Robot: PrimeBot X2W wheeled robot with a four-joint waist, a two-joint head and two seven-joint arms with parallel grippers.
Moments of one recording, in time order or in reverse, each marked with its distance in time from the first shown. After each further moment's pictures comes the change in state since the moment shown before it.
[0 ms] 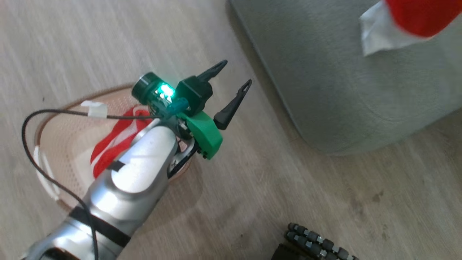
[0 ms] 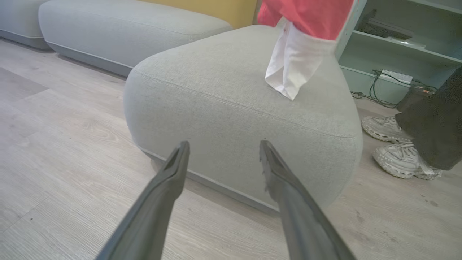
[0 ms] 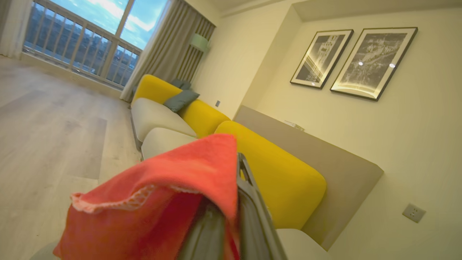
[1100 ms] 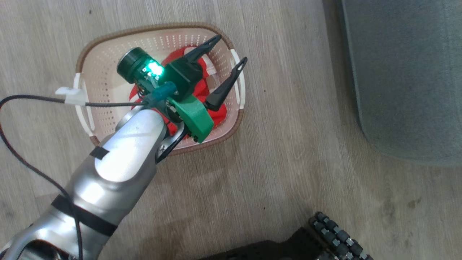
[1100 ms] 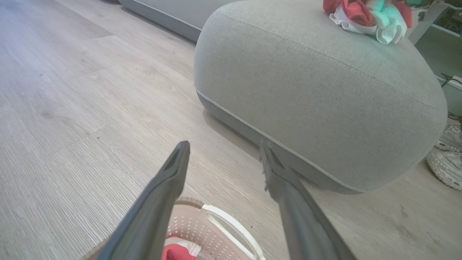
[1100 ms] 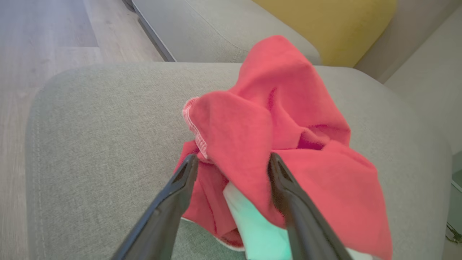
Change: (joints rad) left arm -0.062 0.063 -0.012 -0.085 0.000 0.000 0.000; right arm 0.028 0.065 -0.617 0.449 -0.343 0.000 0.020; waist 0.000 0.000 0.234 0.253
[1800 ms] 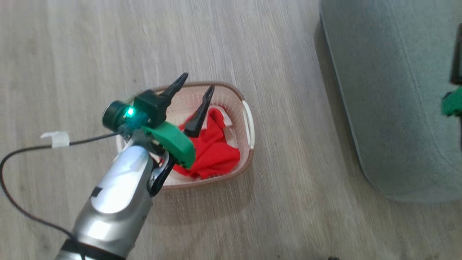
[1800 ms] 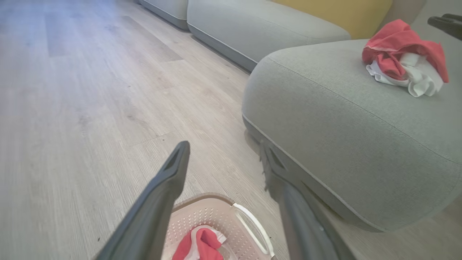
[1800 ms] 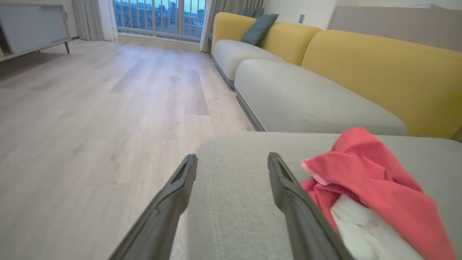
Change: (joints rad) left arm 0.228 -0.075 0.263 0.056 0.022 0.000 0.000; right arm 0.505 0.063 0.543 -0.514 0.462 0.000 -0.019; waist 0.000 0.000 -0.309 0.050
